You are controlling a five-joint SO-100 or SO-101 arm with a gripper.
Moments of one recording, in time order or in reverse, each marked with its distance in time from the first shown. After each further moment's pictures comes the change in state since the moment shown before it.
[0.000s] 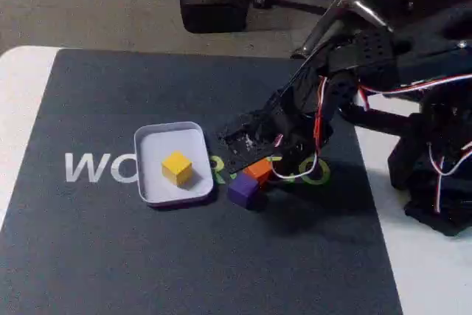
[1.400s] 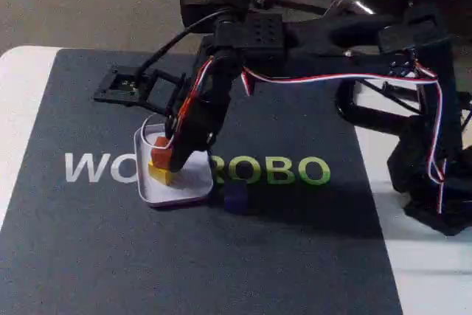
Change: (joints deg) arm -4.3 -45.1 -71.6 27.1 48.3
